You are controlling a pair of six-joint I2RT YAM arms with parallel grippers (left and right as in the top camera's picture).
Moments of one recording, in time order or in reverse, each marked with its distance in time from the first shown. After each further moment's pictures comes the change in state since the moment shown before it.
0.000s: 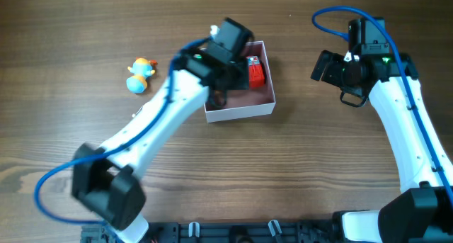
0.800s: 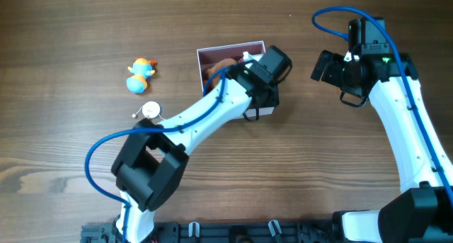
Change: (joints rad) left arm -0.156 0.188 0.000 0.094 -0.031 -0.182; right arm 0.000 0.000 0.000 0.000 0.000 0.000
